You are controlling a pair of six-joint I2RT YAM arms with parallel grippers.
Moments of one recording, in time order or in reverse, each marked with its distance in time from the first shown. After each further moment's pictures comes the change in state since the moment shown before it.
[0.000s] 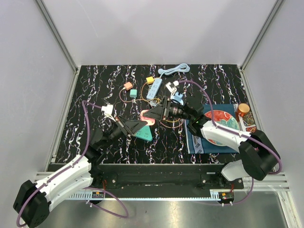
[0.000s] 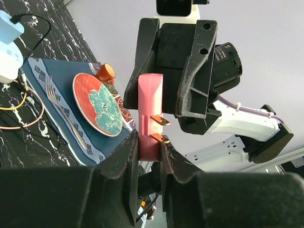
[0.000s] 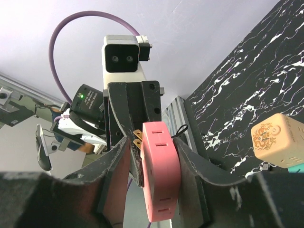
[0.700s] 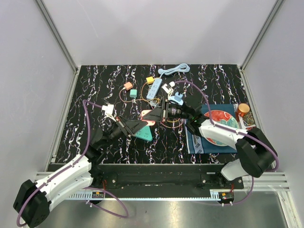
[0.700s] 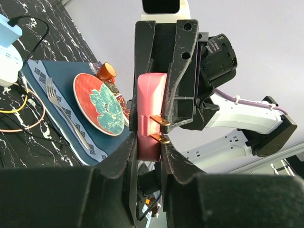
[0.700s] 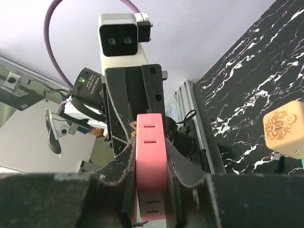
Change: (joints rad) left arm 0.000 0.015 0.005 0.011 0.022 0.030; right arm 0.002 0.040 0.016 0.002 -0.102 0.027
